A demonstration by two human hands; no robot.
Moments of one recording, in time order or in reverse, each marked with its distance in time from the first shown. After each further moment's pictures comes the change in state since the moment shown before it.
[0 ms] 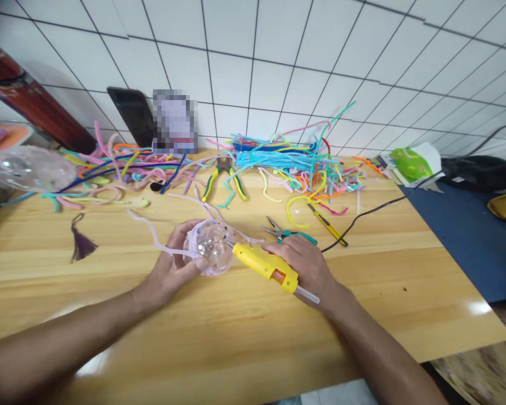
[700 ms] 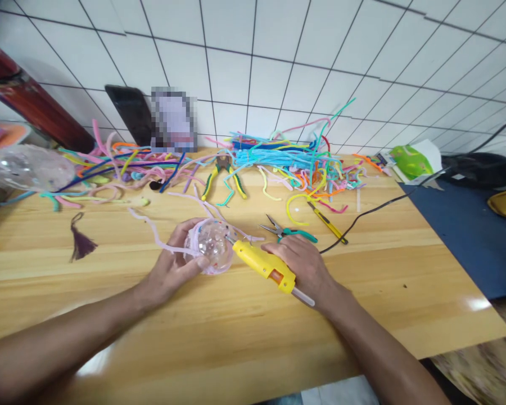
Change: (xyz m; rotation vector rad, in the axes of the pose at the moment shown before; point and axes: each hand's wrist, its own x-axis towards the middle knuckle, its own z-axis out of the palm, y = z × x) left_hand 0.001 0.002 0.000 -0.018 -0.075 0.047; right_hand -0.003 -0.002 0.003 -0.071 -0.061 0.007
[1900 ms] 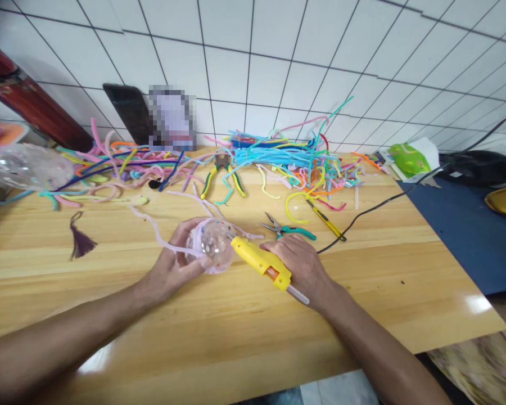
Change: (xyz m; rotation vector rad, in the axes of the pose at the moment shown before) left_hand -0.001 -0.003 0.001 0.104 0.007 0.049; right_hand -0.001 -0.009 0.005 0.032 0.002 0.046
